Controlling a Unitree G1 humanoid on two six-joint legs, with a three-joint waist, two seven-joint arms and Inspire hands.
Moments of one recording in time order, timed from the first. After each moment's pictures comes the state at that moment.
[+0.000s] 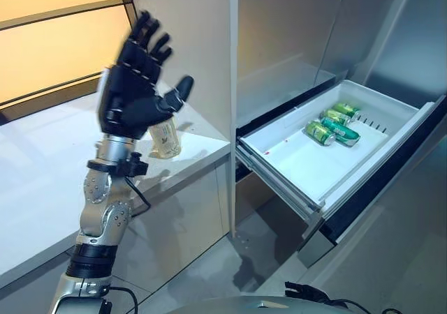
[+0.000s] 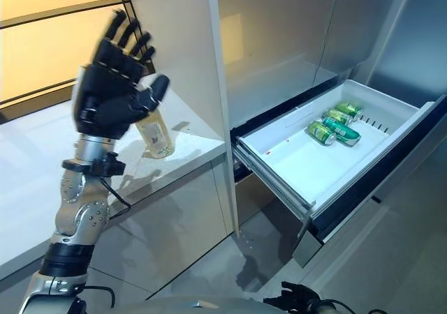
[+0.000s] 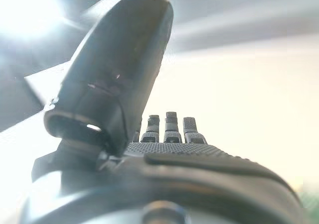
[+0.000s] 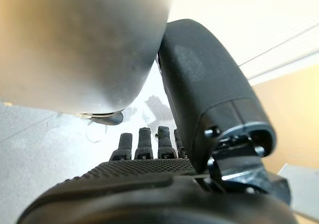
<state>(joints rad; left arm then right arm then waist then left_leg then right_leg) -0.20 0.43 0.05 -0.19 -0.56 -0.38 -0.01 0.04 -0.25 0.25 1.18 0.18 0.01 0.19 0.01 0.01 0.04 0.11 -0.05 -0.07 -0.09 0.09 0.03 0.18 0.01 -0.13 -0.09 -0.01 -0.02</state>
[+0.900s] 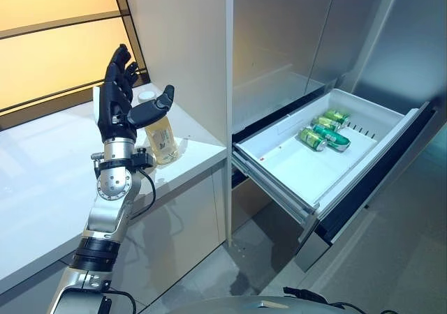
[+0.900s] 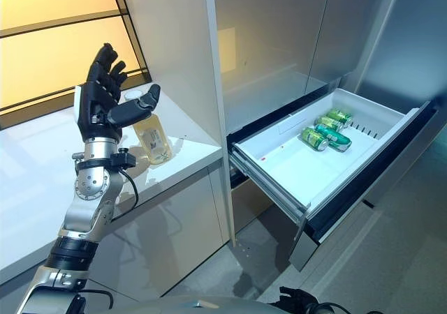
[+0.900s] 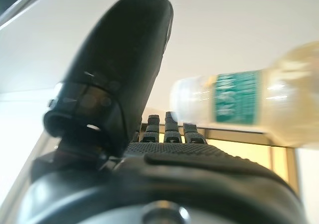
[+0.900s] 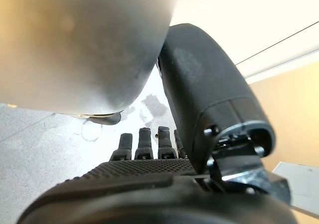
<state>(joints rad) -0.22 0.44 -0.04 0.00 -0.36 -0.24 0.29 0.04 -0.24 0.25 1.20 0.18 0.01 0.20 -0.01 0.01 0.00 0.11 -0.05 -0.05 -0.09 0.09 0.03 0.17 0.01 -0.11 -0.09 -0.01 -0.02</state>
